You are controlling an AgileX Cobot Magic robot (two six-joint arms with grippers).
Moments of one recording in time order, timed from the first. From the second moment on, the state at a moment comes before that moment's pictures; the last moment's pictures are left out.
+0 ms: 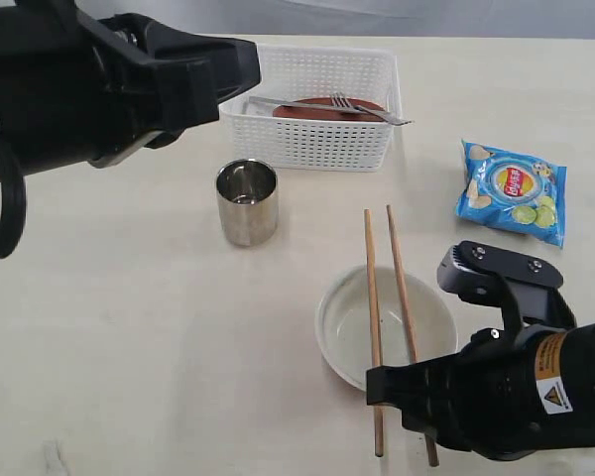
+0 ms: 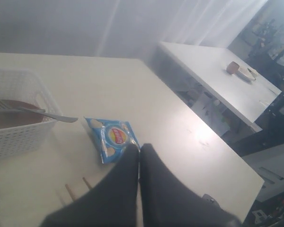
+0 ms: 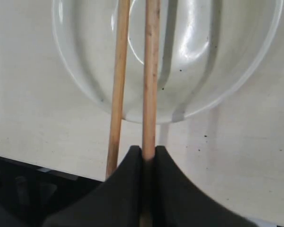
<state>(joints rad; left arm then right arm) -0.94 0.99 -0.66 -0.39 -0.04 -0.13 0.96 1.11 -0.38 0.19 0.50 0.80</state>
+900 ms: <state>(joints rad) -0.94 0.99 -0.66 -0.39 -0.05 -0.13 0.96 1.20 -0.38 0.22 0.45 0.75</state>
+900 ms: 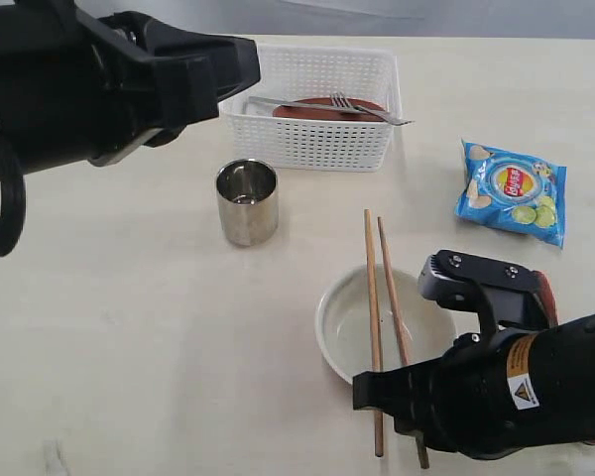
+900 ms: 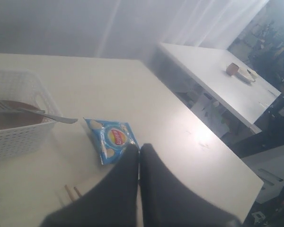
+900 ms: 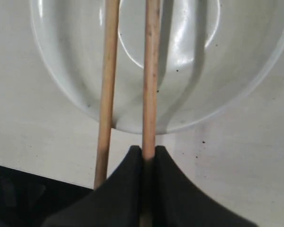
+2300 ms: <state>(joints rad) -0.94 0.99 -0.66 -0.39 -0.05 -0.14 0.96 1.20 -0.38 0.22 0.45 0.75</state>
